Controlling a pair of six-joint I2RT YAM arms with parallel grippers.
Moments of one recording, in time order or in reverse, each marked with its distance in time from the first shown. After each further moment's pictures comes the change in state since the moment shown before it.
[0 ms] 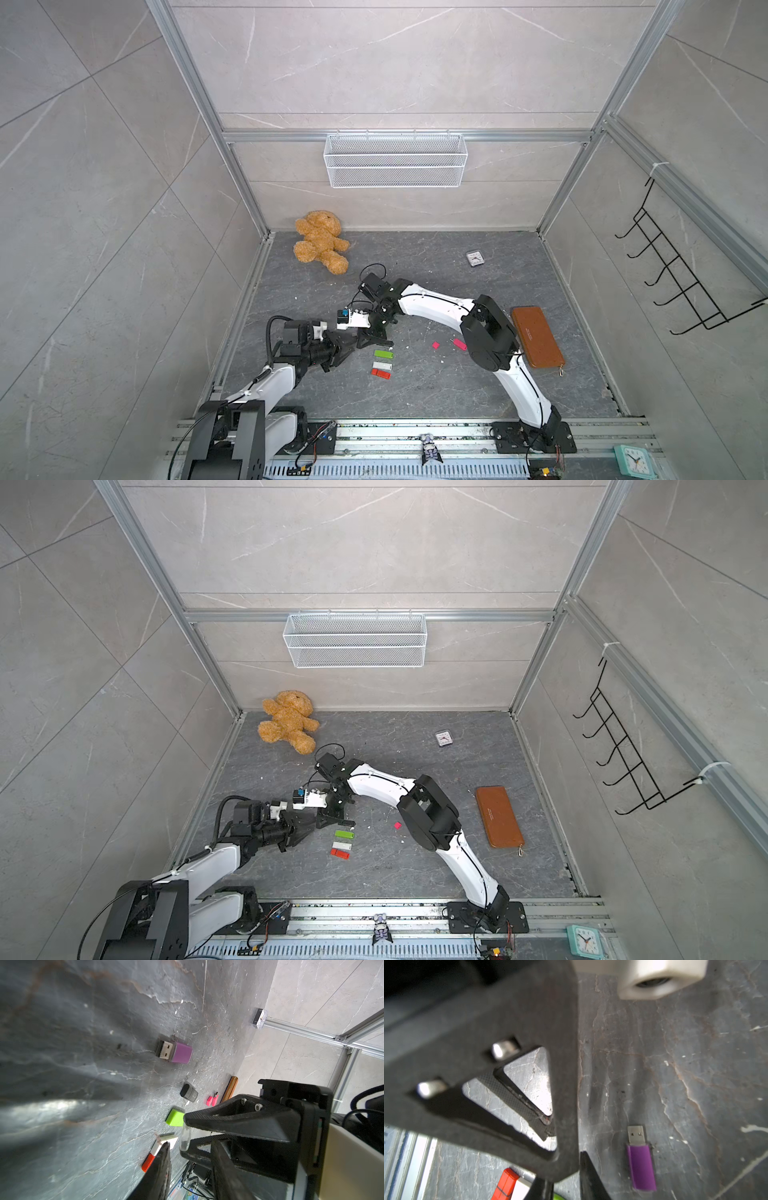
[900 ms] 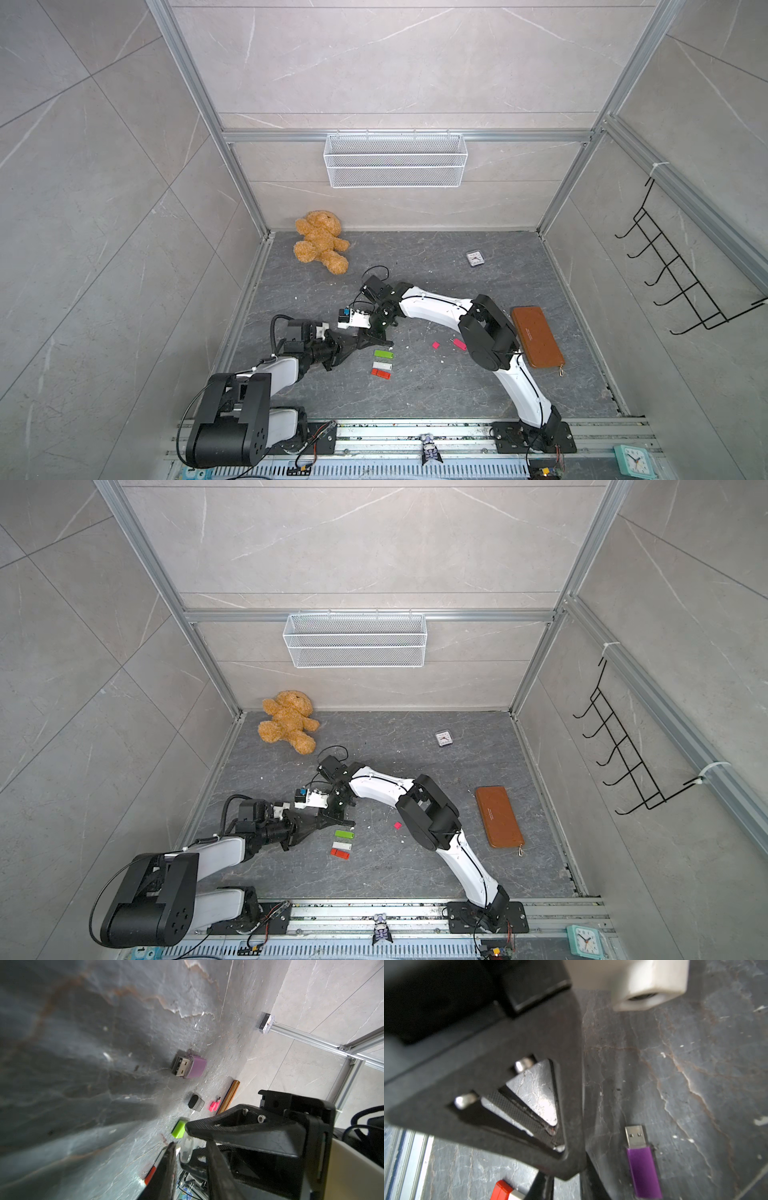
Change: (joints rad) left arm -0.010 0.160 0.010 0.127 0.002 -0.040; right arm -0.004 0.000 -0.061 0.098 -0.012 0.091
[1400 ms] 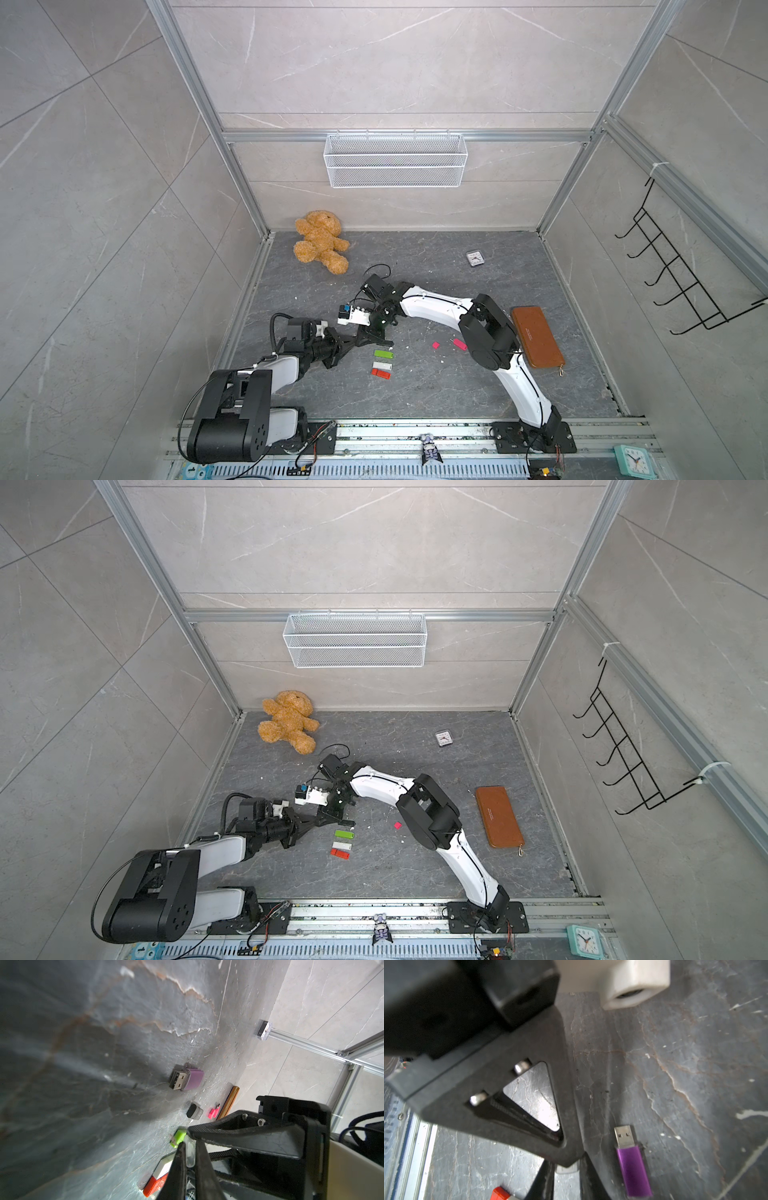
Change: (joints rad) left arm -0.002 0.014 0.003 0.036 -0.032 -0.017; right arm -0.007 0.000 -0.004 0.039 -0.004 0.060
